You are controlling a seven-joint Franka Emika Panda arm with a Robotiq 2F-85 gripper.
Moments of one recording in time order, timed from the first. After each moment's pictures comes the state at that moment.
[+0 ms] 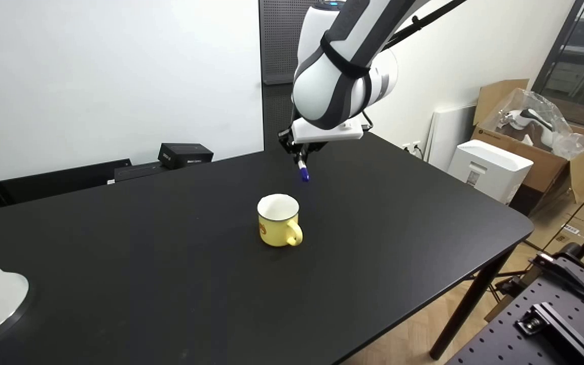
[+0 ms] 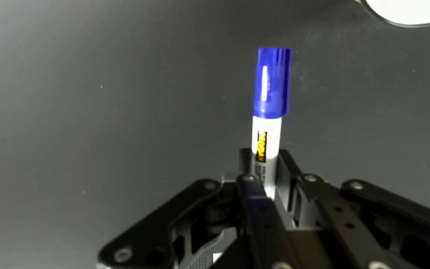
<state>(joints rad) 0.31 0.35 -0.21 -2.21 -0.11 2.88 0.50</state>
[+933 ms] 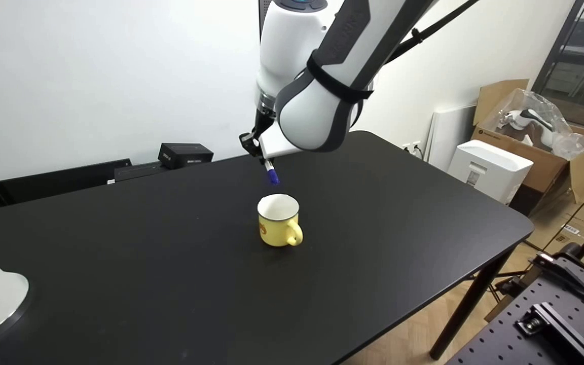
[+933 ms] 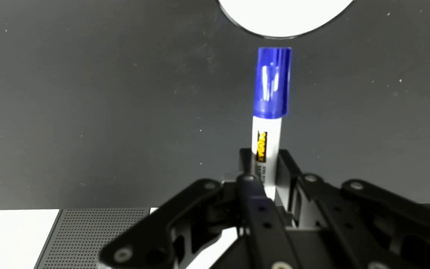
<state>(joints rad) 0.61 0.34 -0.38 -2.24 -0.31 3.01 0.66</state>
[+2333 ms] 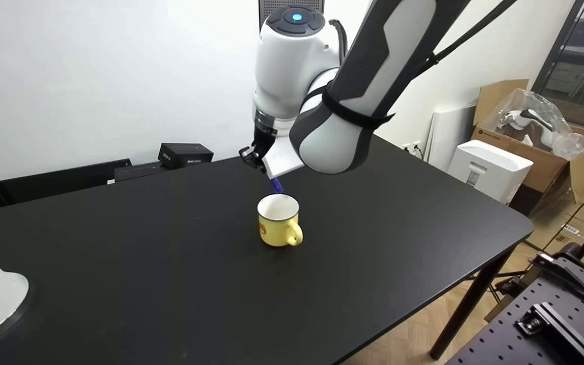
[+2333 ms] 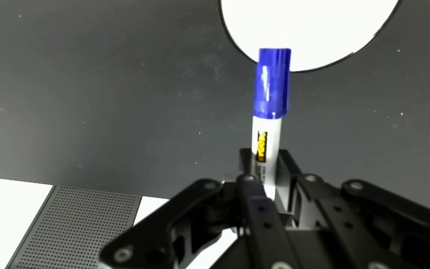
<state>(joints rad) 0.87 0.37 -0.63 -2.29 -0.47 3.07 0.77</state>
